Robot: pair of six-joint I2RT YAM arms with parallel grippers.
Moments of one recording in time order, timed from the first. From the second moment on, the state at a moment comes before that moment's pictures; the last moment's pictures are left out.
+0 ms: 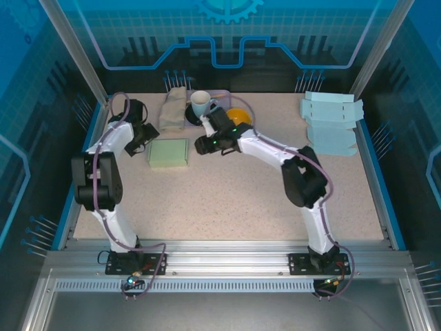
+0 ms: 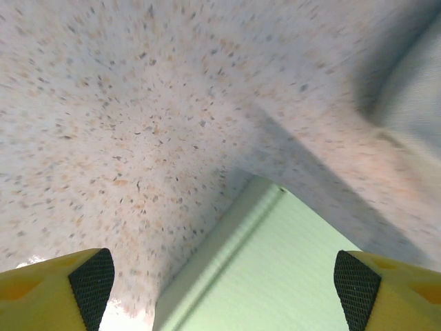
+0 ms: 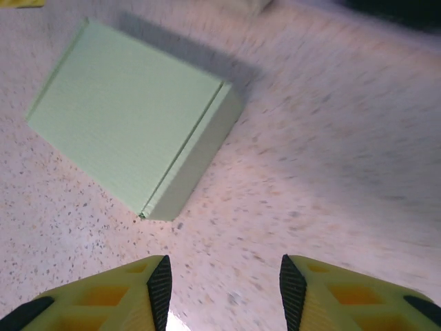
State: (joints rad) left arm 0.08 1.82 1.42 -0.72 -0.10 -0.72; right arm 0.67 2.09 1.76 -0.51 -0.14 0.23
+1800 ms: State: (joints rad) left arm 0.02 1.14 0.98 -0.79 0.37 -0.63; right arm 0.05 2.46 2.19 -0.63 0.42 -0.16
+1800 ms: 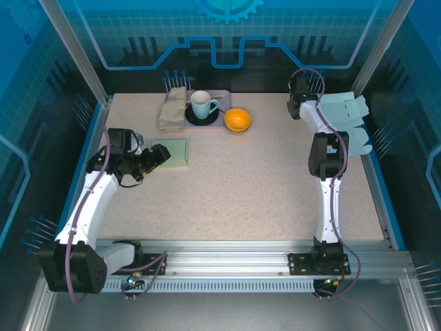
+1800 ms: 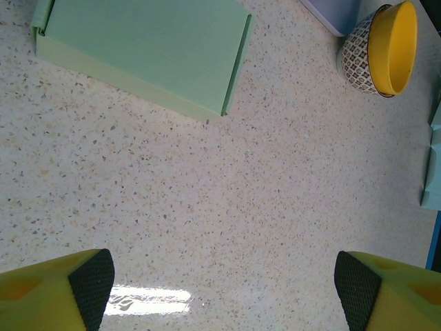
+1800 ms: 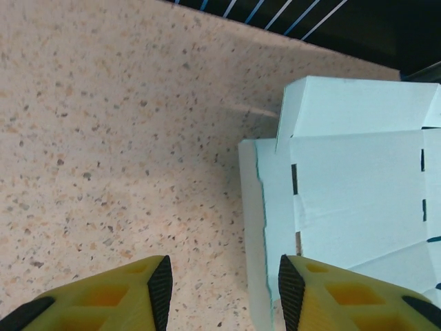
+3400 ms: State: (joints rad) left arm 0.02 1.18 0.98 -0.80 0.37 -0.61; right arm 0.00 2.50 2.29 -0.85 0.37 -0.13
